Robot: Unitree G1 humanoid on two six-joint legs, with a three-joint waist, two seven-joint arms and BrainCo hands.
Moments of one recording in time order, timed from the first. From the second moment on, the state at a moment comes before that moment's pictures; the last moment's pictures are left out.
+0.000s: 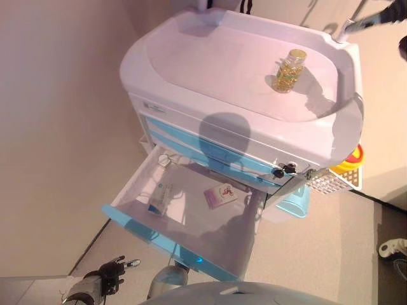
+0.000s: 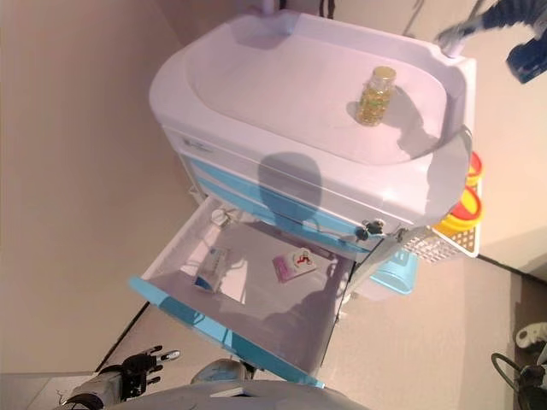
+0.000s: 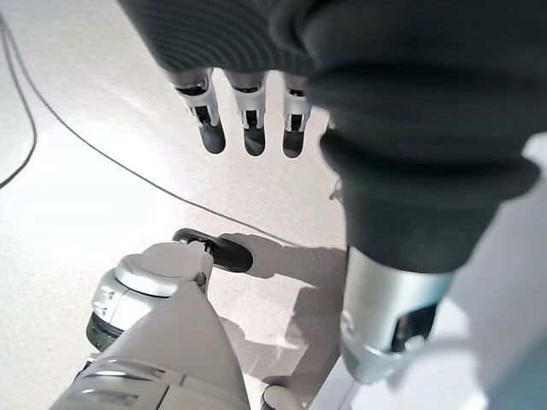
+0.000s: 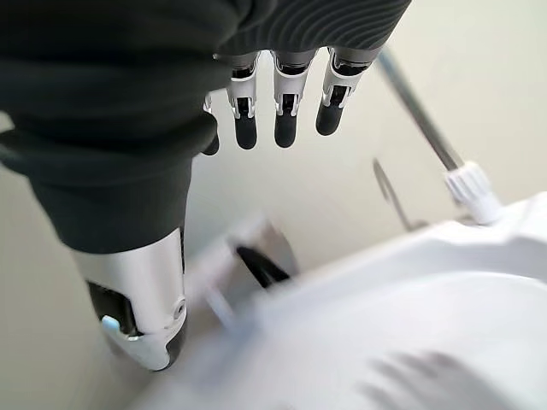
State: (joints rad) left arm -0.02 0.41 -0.03 1.20 -0.31 0.06 -0.27; right arm -1.30 -1.17 0.47 0.70 0.55 -0.03 0.26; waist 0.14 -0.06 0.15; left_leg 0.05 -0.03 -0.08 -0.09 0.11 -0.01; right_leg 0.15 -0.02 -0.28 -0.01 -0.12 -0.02
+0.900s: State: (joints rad) left arm 0.02 0.39 -0.04 1.12 -0.28 0.09 -0.23; right arm -0.02 -0.58 -0.04 0.66 -0.01 -0.20 -0.12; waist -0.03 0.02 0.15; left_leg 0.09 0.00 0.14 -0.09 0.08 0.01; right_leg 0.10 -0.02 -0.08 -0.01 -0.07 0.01
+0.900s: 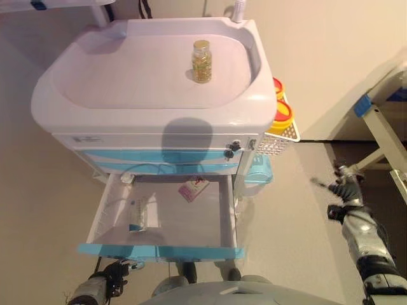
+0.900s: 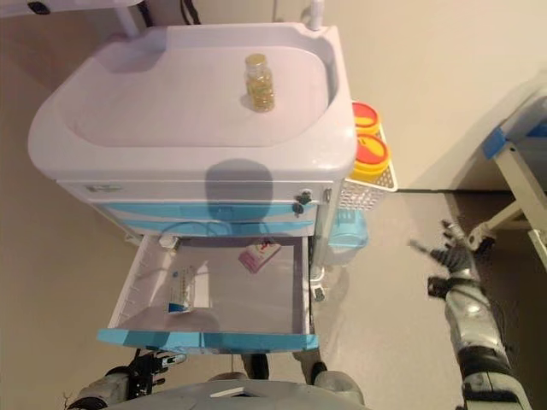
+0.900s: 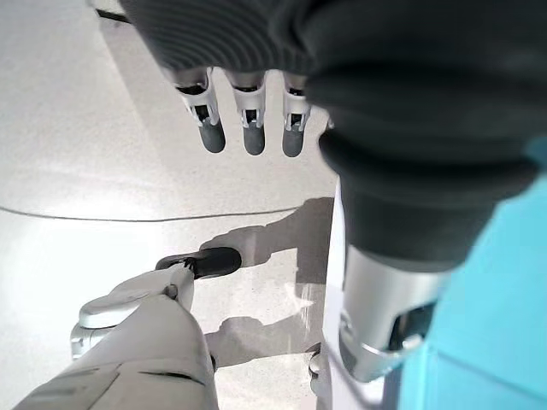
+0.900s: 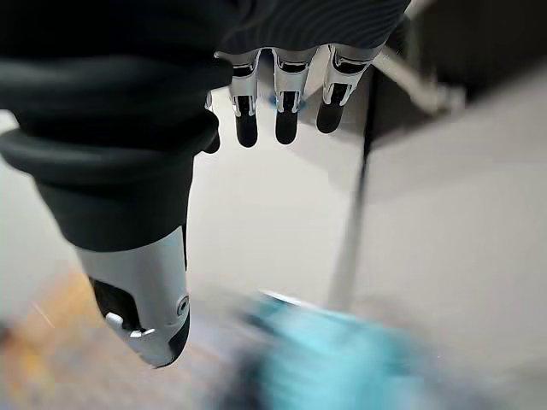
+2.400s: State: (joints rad) left arm -0.72 0.85 -0.27 0.93 -0.10 0.08 0.04; right arm -0.14 -0.66 0.33 0.65 -0.21 -0.18 -0.07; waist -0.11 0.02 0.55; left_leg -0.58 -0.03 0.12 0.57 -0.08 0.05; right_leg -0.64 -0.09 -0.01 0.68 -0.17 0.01
